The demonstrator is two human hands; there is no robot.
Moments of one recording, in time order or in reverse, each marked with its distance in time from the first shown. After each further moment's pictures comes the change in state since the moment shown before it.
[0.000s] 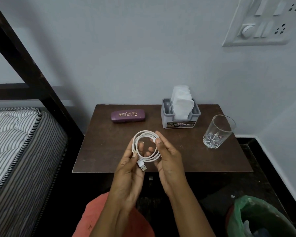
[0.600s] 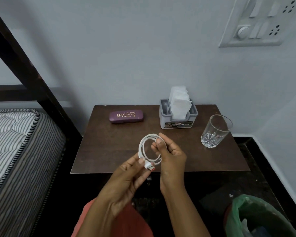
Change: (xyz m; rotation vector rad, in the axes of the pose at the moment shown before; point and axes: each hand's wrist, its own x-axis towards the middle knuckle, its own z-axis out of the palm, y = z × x) left_hand -0.019 0.018 -0.002 0.315 -0.048 -0.249; right_hand -0.003 0.000 -0.001 -0.083 0.202 -0.220
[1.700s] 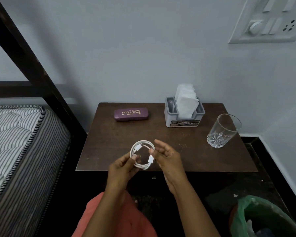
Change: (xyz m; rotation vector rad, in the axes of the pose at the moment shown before) left_hand 0.035 -0.017 -0.040 0.171 0.318 0.196; right_hand 0.022 0.035 -0.017 -0.312 -0.266 0.189
